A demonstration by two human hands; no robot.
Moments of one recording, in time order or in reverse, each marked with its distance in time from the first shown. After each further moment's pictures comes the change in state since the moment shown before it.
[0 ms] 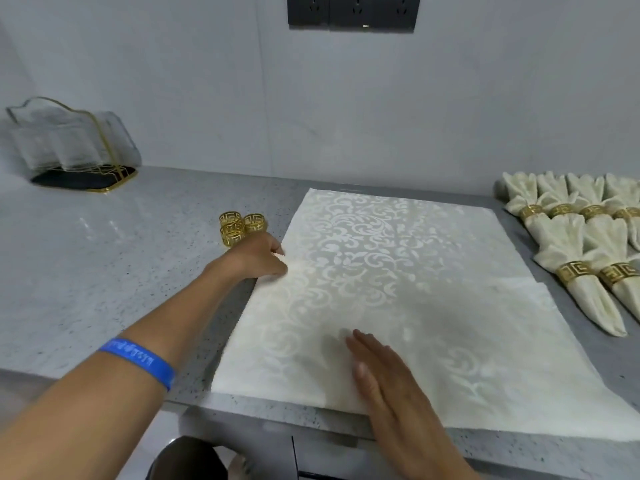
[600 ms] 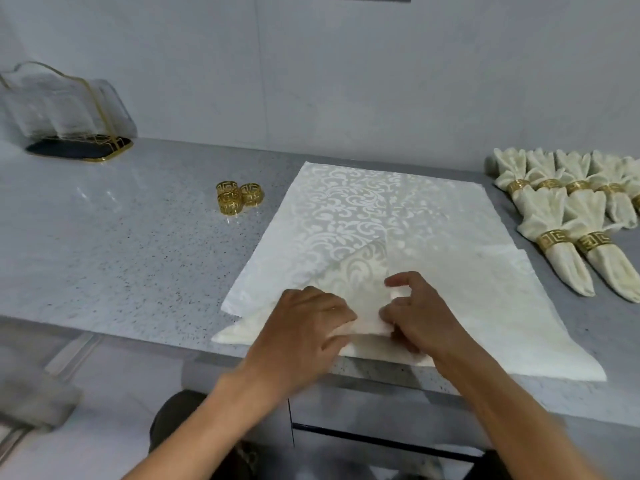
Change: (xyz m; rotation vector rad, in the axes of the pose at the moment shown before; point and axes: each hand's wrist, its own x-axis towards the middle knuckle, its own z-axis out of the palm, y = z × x) left_hand -0.179 0.048 0.109 0.204 0.337 0.651; right_hand 0.019 0.006 -0.054 0.416 0.012 0.469
